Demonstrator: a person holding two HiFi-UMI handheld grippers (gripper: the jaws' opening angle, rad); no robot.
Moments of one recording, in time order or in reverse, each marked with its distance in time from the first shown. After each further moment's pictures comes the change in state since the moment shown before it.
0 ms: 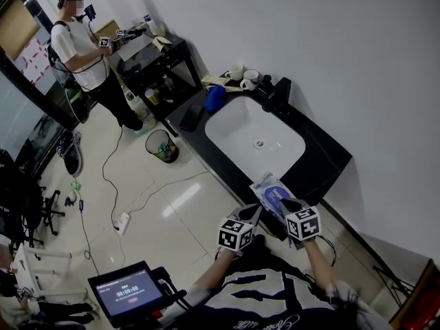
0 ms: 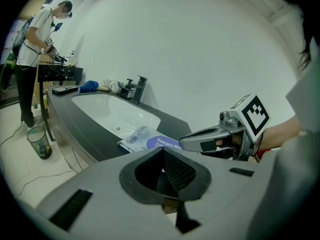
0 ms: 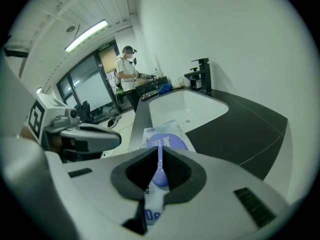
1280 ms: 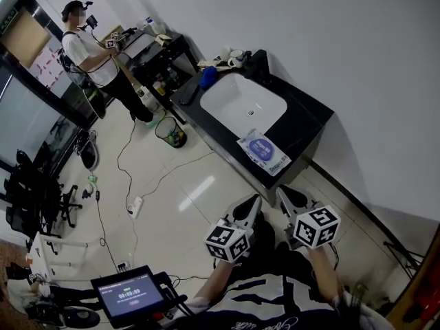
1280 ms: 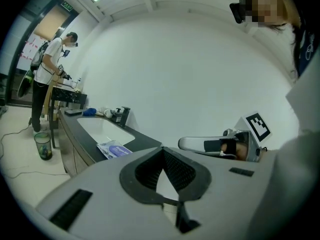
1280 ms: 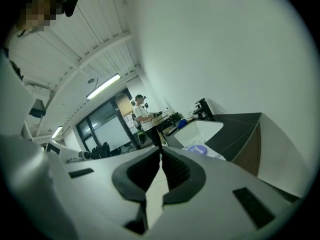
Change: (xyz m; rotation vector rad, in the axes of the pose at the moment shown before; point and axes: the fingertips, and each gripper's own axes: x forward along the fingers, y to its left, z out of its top) left arm -0.128 -0.194 0.013 0.002 -0.303 0.032; right arm -0.226 0.084 -0.003 0.185 -0.437 0.205
